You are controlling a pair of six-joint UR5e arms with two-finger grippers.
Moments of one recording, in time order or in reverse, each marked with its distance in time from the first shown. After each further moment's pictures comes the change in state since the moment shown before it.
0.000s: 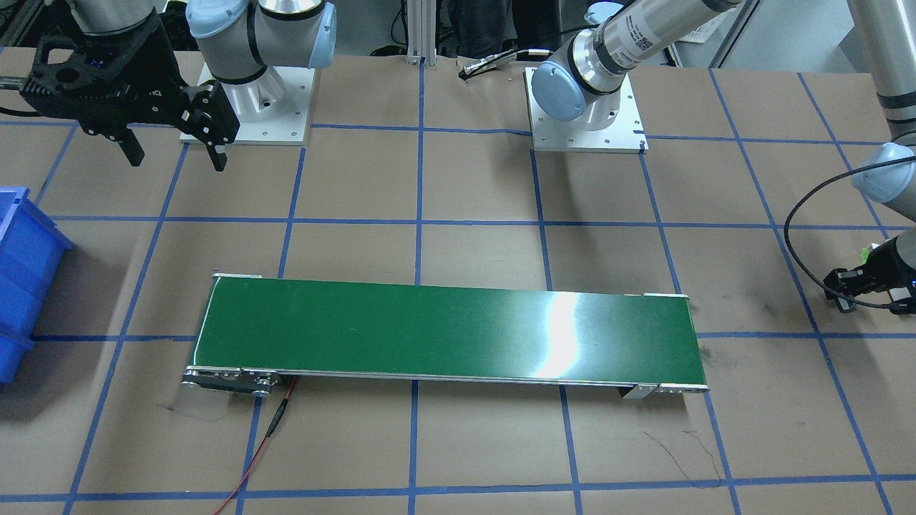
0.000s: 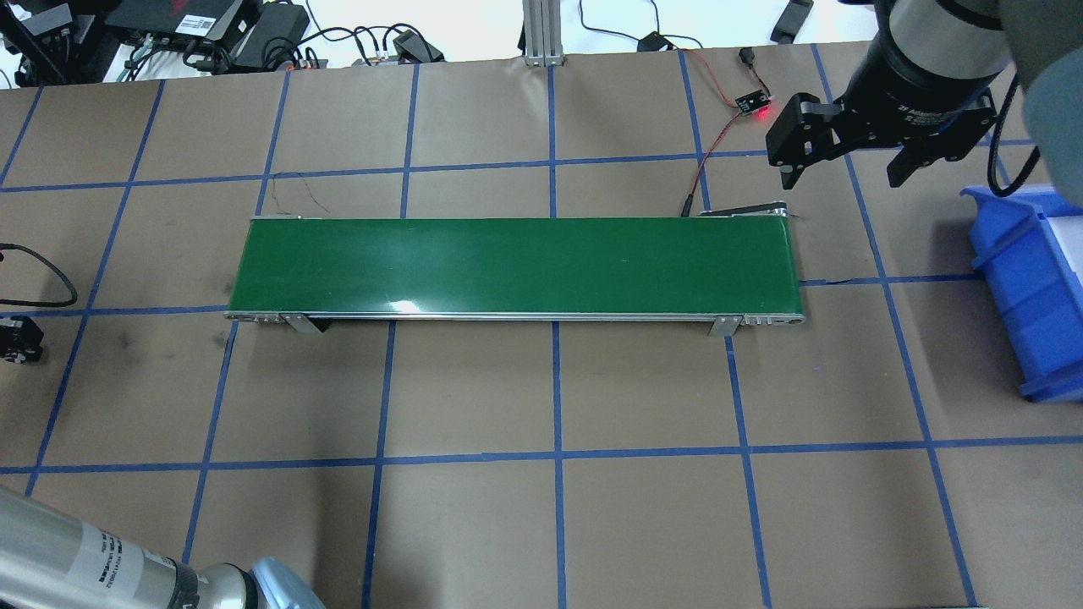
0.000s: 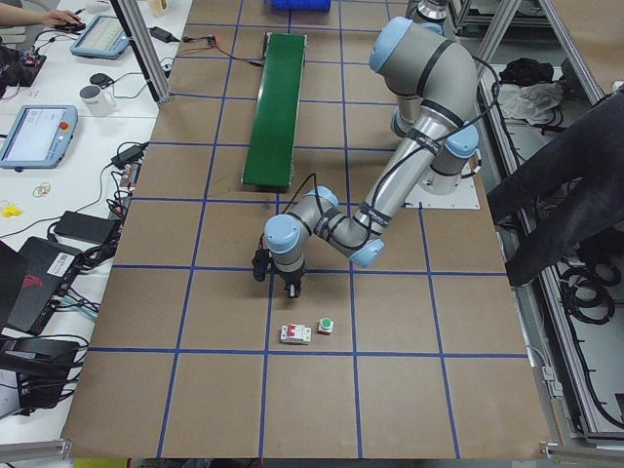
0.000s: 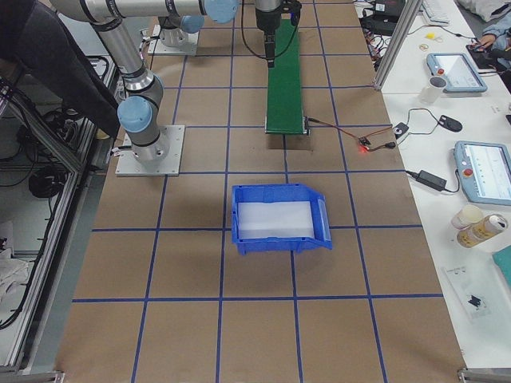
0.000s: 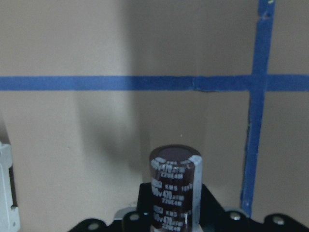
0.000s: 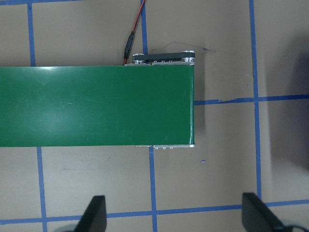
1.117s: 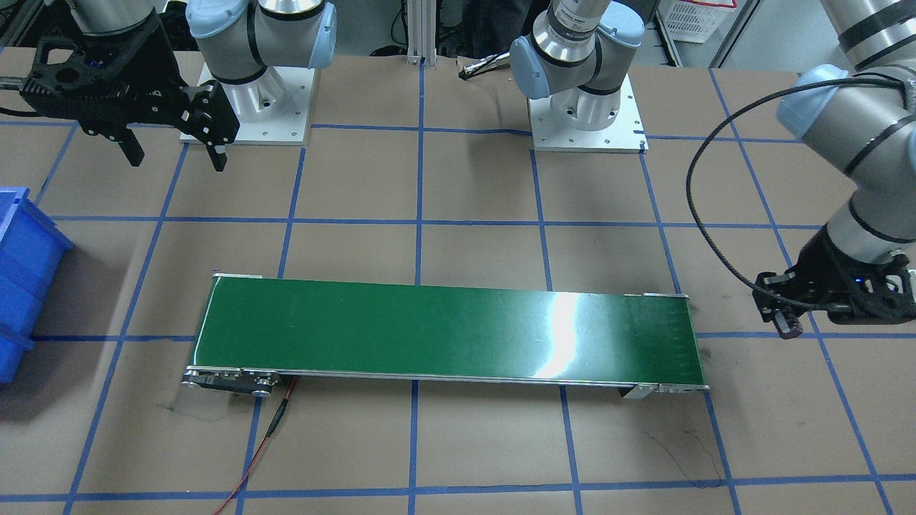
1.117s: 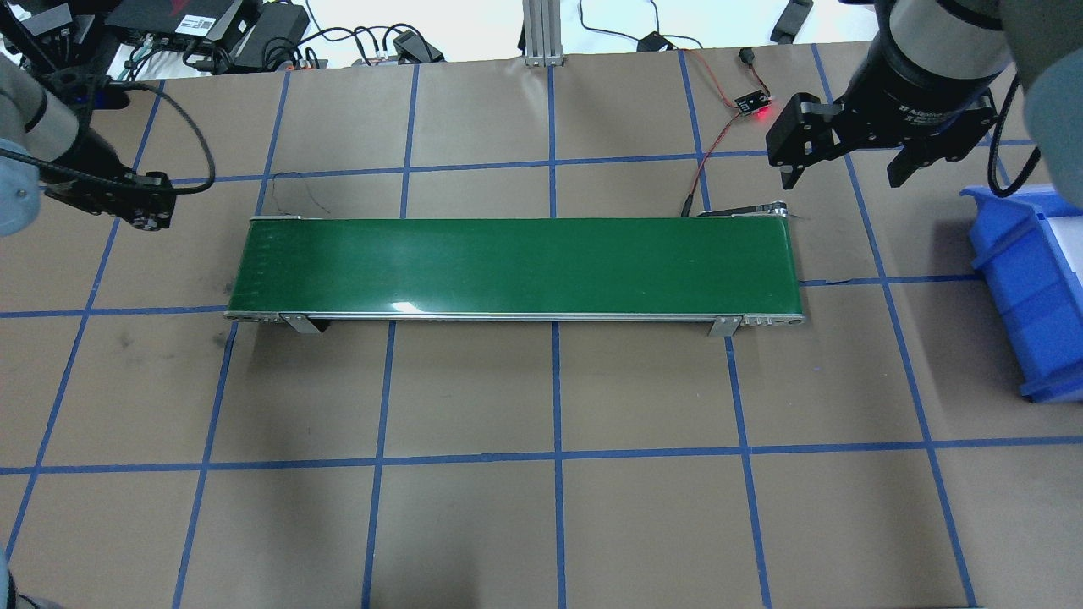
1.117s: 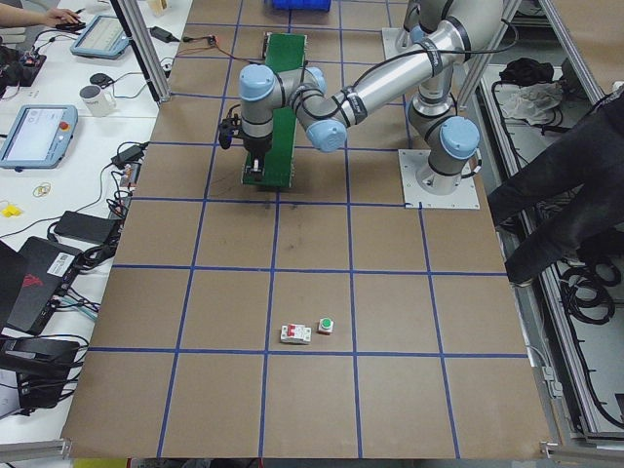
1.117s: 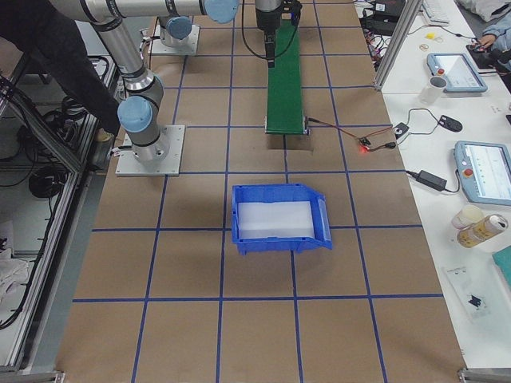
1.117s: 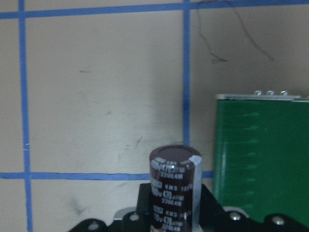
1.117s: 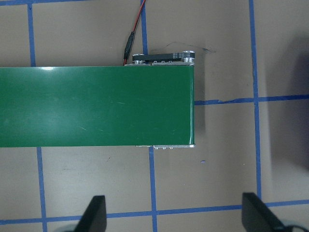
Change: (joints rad) left arm -0.443 0.297 0.000 -0.174 -0.084 -0.428; right arm 0.000 0.000 0.000 -0.001 0.000 0.000
